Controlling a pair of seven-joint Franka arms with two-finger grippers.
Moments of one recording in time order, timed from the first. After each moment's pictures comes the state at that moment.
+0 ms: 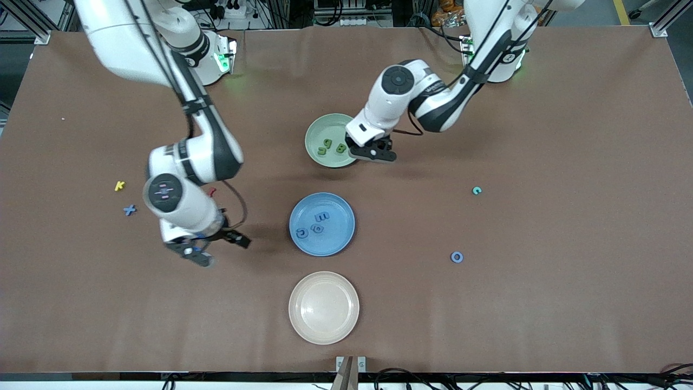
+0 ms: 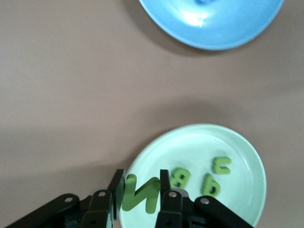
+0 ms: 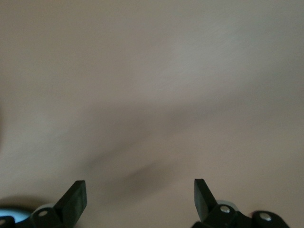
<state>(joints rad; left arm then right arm) -0.40 0.43 -0.50 -2.10 0.12 2.64 -0.86 0.32 0.54 -0.07 -1.68 0.04 2.24 0.70</state>
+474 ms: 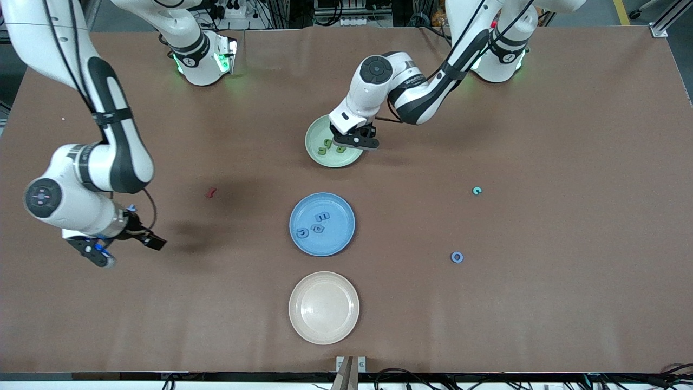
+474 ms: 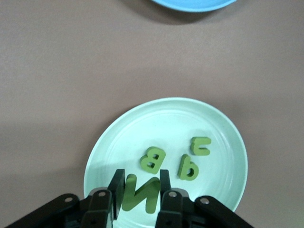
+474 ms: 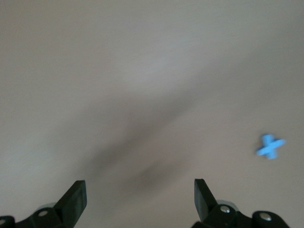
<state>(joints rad) -0.49 0.47 -0.50 -2.07 0.12 2.64 -0.94 0.04 0.47 -0.09 -1.80 0.03 2.24 0.54</state>
